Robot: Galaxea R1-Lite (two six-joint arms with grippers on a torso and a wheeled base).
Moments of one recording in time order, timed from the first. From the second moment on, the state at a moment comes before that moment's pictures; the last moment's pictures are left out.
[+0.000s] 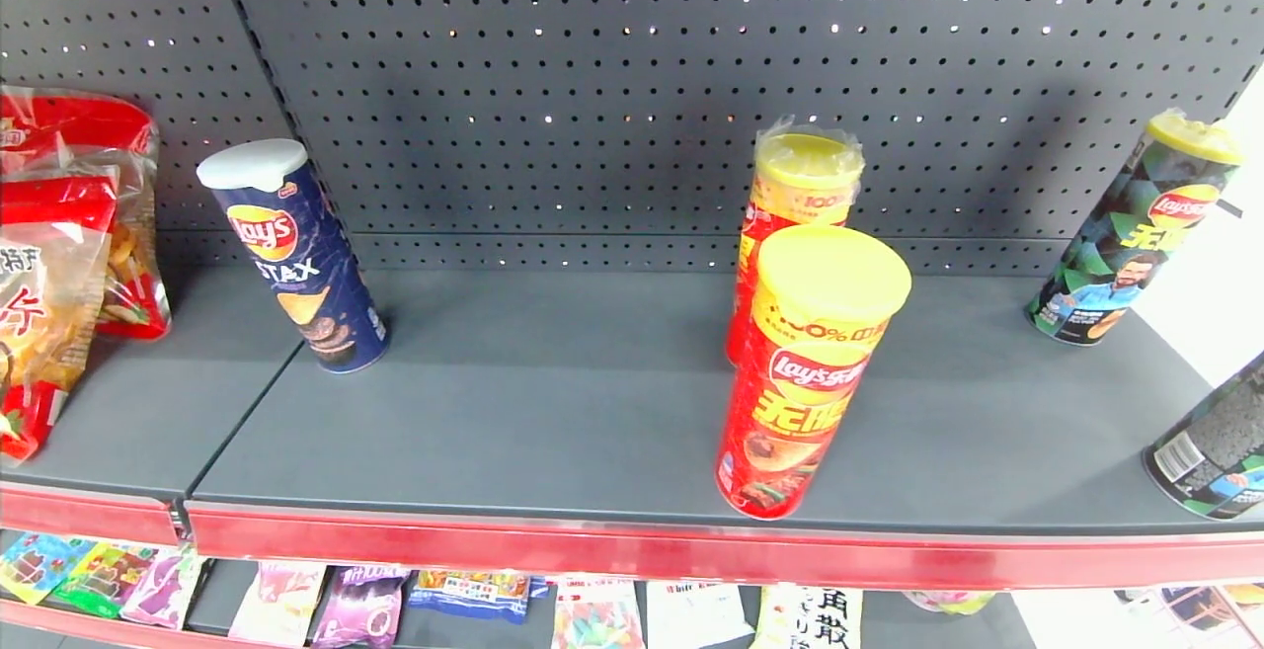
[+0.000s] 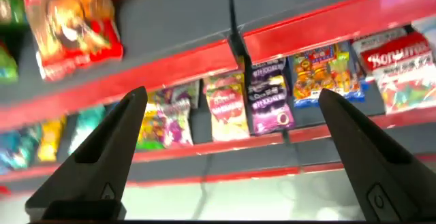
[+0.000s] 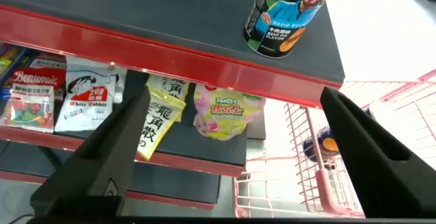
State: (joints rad) left arm -0.37 0.37 -0.35 0.30 0.42 0.32; right arm 0.19 0.16 -0.35 0.37 -0.20 -0.21
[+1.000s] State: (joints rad) left arm -0.37 0.33 -0.35 0.24 0.41 0.35; right arm 0.21 0.17 -0.34 0.38 -0.21 -0.30
